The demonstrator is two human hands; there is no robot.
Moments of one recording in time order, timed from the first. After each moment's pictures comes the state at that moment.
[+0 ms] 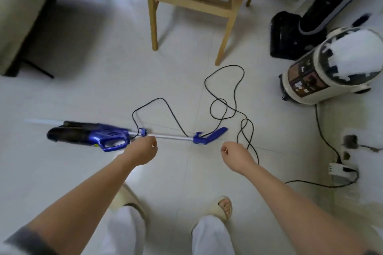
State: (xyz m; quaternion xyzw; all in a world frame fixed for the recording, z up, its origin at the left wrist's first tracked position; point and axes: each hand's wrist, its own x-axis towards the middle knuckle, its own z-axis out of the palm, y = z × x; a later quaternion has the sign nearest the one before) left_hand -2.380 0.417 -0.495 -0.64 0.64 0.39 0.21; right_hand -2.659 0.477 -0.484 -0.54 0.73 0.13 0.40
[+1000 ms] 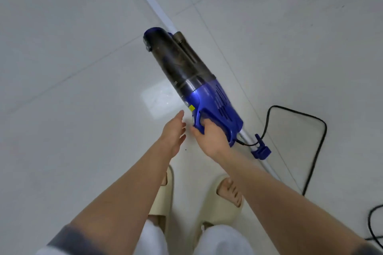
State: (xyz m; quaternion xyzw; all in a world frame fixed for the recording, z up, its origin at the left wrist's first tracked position) left_hand -2.078 0.434 -0.850 -0.69 -0.26 0.56 -0.38; right_hand -2.176 0.377 -0.862 -0.73 0.46 0.17 0.47
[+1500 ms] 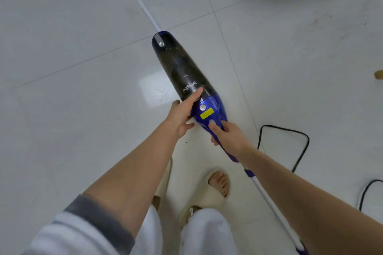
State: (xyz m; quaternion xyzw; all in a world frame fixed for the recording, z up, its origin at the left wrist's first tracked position) left_hand -2.046 0.416 -0.794 -0.63 -0.28 0.57 -0.44; right_hand -2.179 0.346 -0.786 -0.61 0.50 0.23 0.57
